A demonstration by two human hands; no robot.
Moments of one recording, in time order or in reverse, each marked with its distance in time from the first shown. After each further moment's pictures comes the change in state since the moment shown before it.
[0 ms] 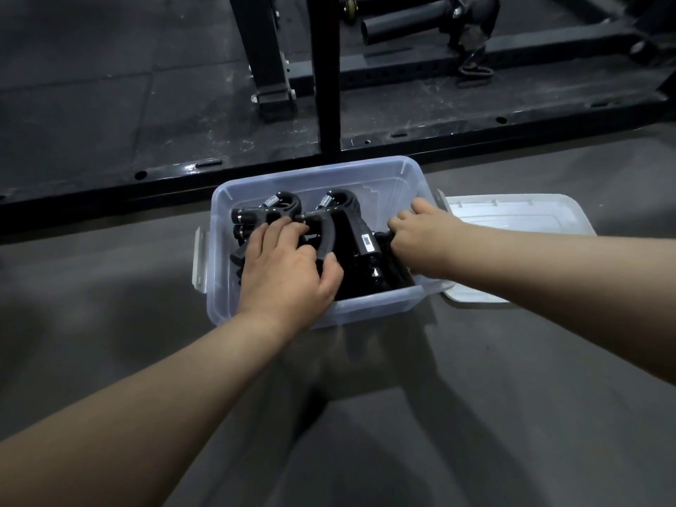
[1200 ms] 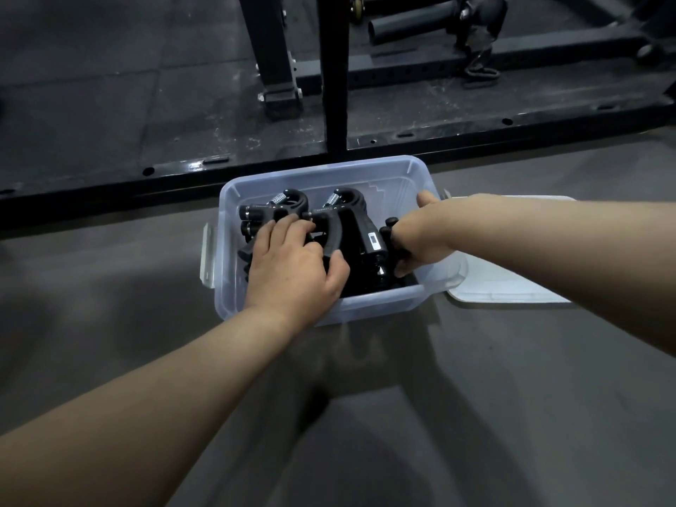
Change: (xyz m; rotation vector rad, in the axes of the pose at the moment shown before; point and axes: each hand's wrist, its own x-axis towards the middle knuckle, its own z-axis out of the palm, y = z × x) left_hand 0.000 -0.001 0.002 0.011 0.006 -0.004; right_hand 0.013 0.013 -0.018 0.261 -0.356 -0.069
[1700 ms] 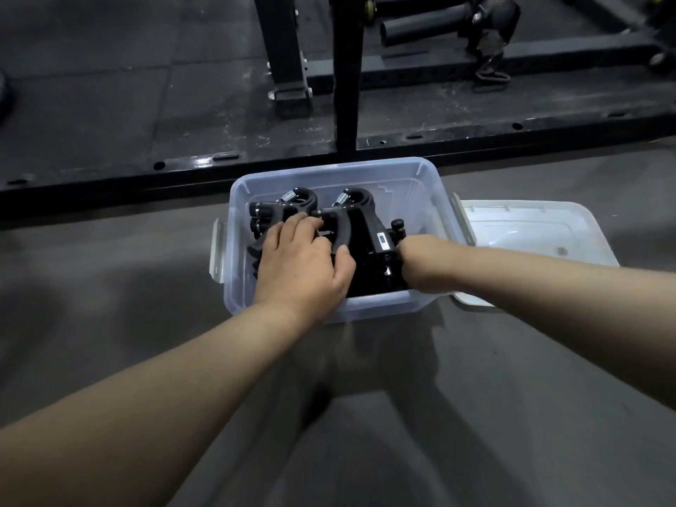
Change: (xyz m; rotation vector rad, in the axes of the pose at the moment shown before) left_hand 0.000 -0.001 0.000 -0.061 -0.010 -0.024; right_hand -0.023 -0.043 0.007 0.806 0.157 0.223
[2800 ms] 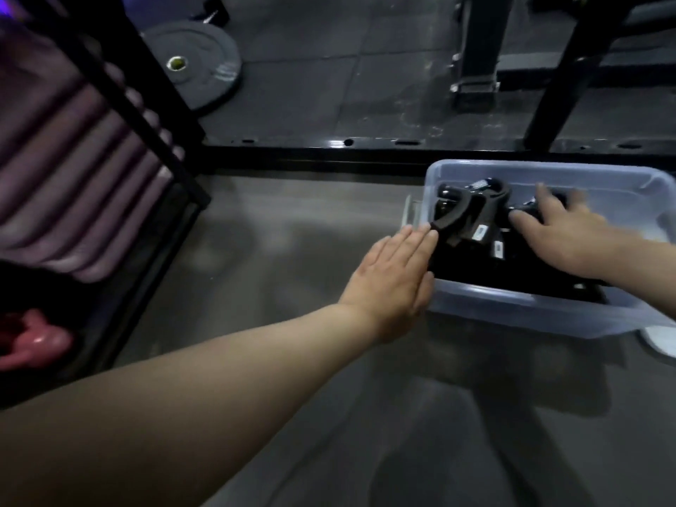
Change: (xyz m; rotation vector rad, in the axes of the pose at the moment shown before) left_hand -0.086 -0.113 -0.022 0.000 -0.043 0.069; right_hand 0.043 -0.067 0.003 0.081 0.238 0.039
